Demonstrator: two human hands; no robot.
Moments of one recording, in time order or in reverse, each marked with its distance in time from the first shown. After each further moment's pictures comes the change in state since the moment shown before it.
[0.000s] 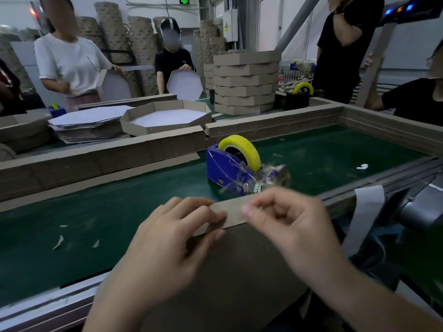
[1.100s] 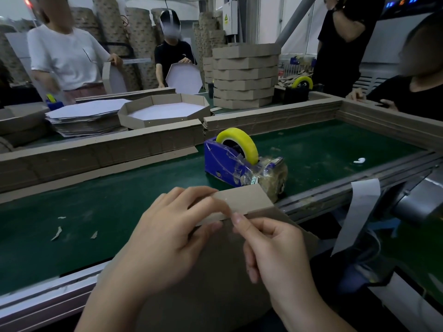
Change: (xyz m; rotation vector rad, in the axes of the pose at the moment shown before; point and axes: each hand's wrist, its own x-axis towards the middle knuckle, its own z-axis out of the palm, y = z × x) left_hand -0.001 0.001 0.004 0.001 -0.029 0.050; right_hand -0.027 0.025 0.035 0.289 0.231 0.441
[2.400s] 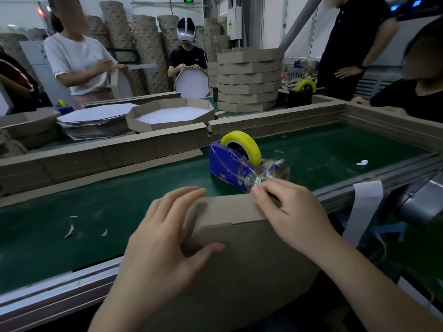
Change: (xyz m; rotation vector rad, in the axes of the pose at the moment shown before) left_hand -0.026 0.003 0.006 -0.049 0.150 -0.204; right_hand 0.052 -0.024 -0.041 -0.946 -0.131 -0.639
